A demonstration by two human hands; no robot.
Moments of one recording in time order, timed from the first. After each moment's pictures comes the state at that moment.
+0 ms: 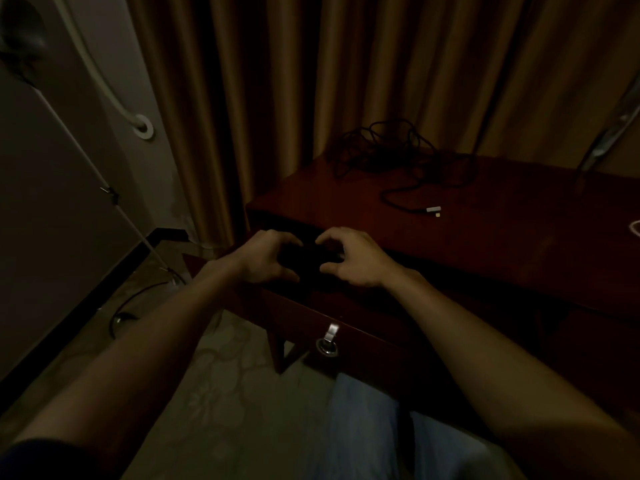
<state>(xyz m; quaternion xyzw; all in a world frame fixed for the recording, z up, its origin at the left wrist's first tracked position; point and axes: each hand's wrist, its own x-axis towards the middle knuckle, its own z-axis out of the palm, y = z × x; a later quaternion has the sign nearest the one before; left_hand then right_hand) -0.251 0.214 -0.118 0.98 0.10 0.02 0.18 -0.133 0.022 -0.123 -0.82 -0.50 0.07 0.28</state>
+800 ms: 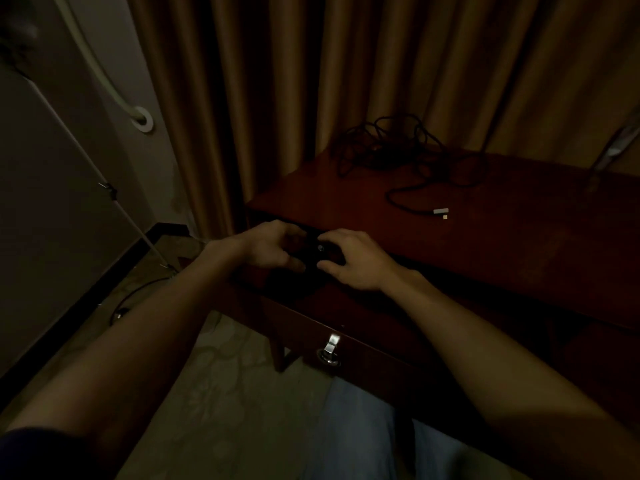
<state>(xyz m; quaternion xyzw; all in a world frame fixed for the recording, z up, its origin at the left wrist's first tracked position) -0.226 0.225 -0.102 0.96 0.14 -0.07 0.24 -0.122 0.032 -0.124 -0.82 -0.53 0.03 0.20</state>
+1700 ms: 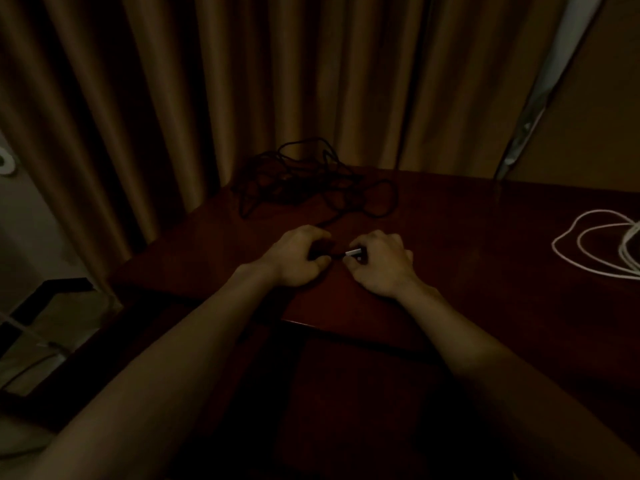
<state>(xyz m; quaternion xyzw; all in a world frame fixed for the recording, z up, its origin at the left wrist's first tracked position) -0.016 0.121 -0.100 0.97 0.00 0.05 0.22 0.036 -0.071 -0.108 -0.94 -0.25 -0.02 0.23</state>
